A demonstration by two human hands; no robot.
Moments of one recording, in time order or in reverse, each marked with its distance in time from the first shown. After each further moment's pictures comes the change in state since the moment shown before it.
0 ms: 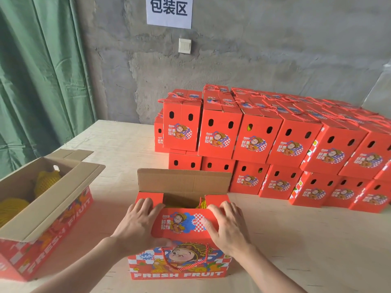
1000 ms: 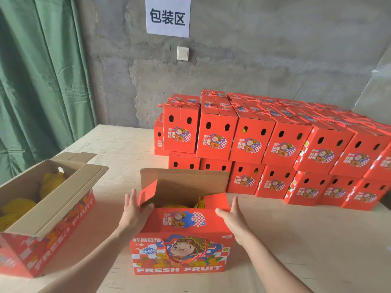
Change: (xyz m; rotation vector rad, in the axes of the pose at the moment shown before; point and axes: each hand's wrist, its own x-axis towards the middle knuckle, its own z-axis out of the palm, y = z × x) left_hand 0.011 -0.009 0.010 -0.905 0.127 -0.604; right_hand 0.011 0.009 -0.012 0.844 -0.261 0.714
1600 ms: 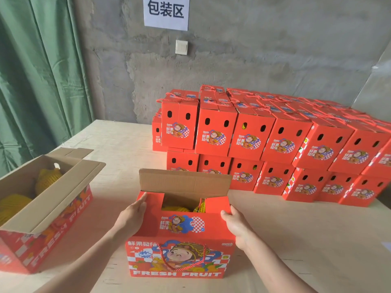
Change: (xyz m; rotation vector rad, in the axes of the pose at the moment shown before) left_hand 0.000 -0.002 0.000 0.267 -0.088 0.036; right_hand -0.009 0.006 0.001 0.108 0.040 0.134
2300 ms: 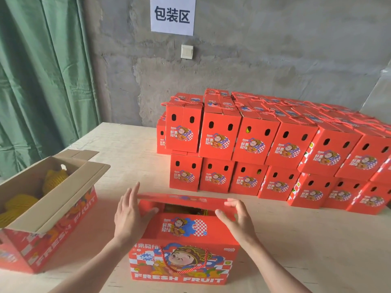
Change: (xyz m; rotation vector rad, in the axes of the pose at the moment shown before) left_hand -0.022 0.003 0.004 -0.073 0.387 0.173; right_hand 0.000 0.007 -0.009 -0.103 0.089 -0.524
